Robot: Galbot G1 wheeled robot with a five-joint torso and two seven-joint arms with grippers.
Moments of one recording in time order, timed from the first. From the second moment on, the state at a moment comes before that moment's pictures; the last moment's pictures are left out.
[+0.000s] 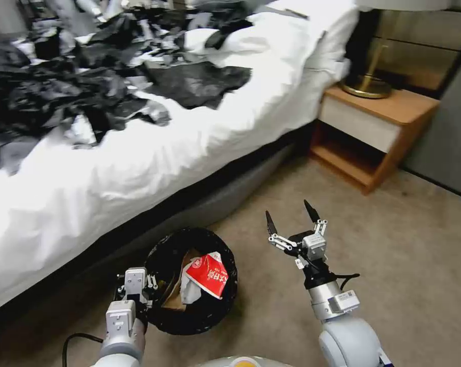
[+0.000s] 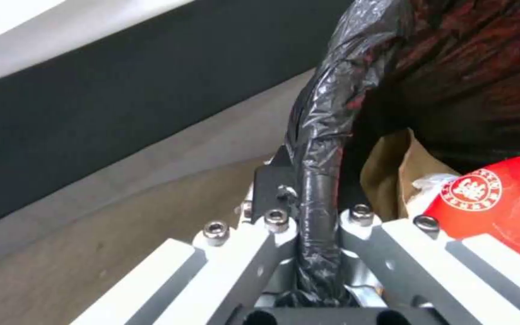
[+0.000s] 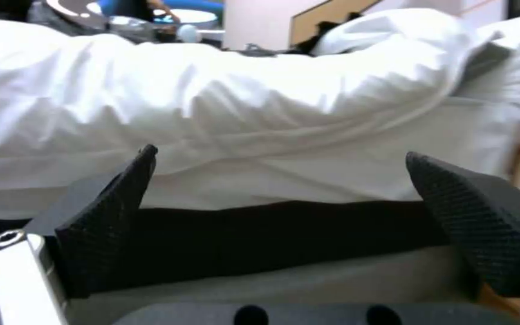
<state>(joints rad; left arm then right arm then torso) 1.85 -1.50 -0.51 -2.29 0.00 0.41 -0.19 -1.54 1.29 0.29 2.03 0.04 0.33 0.05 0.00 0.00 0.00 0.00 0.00</state>
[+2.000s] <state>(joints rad) 1.85 -1.50 -0.51 -2.28 0.01 0.39 -0.19 -1.55 1.30 0.27 2.03 0.01 0.31 0.05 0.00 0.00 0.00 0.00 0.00</state>
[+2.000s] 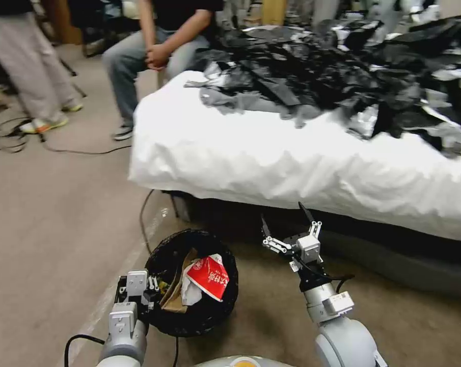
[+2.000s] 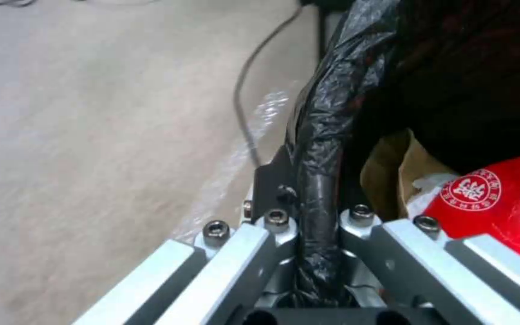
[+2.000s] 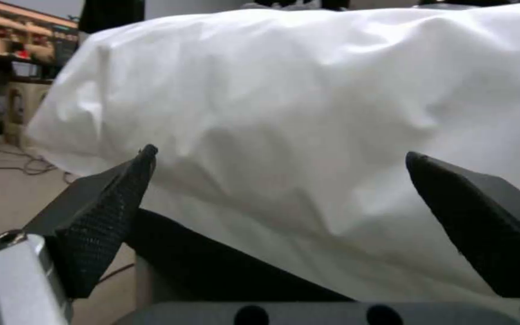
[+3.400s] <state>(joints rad) 1.87 -1.50 -0.53 -2.31 -0.01 0.39 -0.19 -1.56 1.30 0.27 2.02 0.01 0.32 0.05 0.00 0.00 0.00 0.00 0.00</state>
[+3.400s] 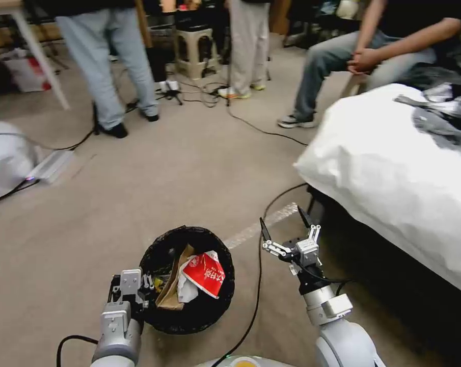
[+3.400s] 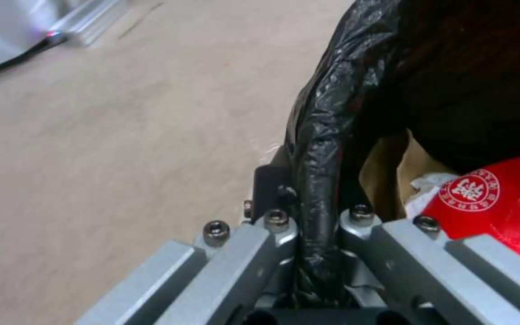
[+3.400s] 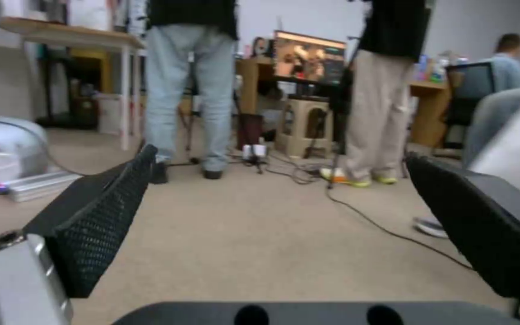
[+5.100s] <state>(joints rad) 1.78 -1.48 -0.58 -2.29 -0.32 0.66 -0.28 -1.56 1.29 0.28 2.00 0.00 0.34 0.04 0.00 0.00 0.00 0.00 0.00</state>
